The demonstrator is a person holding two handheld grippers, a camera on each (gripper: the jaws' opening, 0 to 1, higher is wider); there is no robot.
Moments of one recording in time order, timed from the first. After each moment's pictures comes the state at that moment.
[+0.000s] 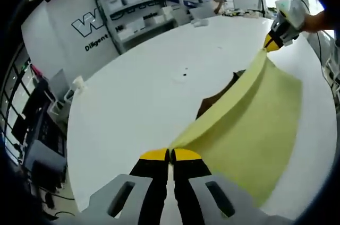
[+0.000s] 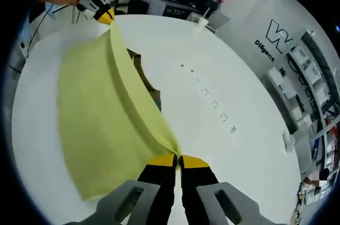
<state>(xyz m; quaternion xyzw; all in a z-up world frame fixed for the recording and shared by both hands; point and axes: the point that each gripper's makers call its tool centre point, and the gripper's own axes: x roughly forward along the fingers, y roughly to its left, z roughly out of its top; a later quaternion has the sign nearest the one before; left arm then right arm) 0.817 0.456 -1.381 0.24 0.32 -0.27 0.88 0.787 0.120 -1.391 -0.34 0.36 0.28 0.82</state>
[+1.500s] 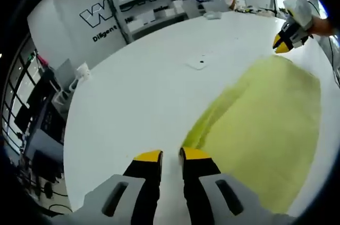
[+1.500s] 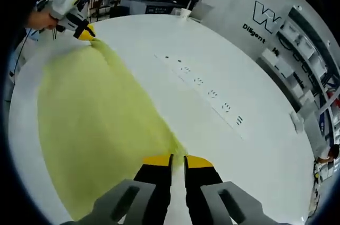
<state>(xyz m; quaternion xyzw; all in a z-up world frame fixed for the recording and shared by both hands) 0.846 0.473 -1.410 0.24 0.32 -0.22 0.89 0.807 0.120 -1.419 -0.27 0.38 0.24 0.85</state>
